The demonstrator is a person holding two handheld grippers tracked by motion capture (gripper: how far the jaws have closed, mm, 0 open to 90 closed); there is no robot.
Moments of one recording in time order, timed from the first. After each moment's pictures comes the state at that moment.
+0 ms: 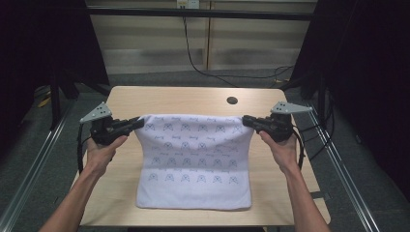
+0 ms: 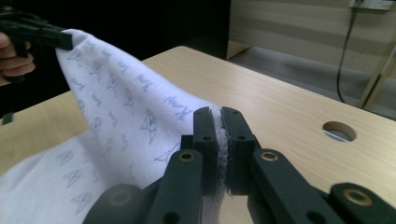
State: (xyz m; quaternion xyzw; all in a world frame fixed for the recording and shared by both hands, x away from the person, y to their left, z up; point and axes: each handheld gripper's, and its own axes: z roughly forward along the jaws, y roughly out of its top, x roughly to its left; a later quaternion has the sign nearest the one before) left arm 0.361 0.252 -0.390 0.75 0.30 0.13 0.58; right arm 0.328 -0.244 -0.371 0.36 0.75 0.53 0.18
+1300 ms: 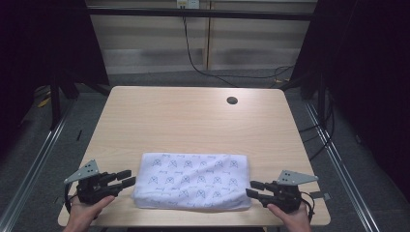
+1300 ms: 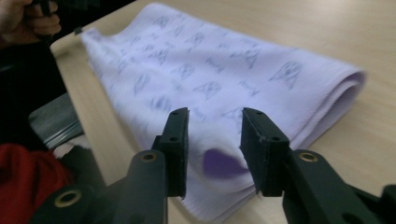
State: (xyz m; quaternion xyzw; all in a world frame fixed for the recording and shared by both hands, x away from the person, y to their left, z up) left arm 0.258 0.288 -0.465 0.76 0.34 0.07 0.54; right arm 0.191 -0.256 -0.467 0.38 0.77 0.51 0.09
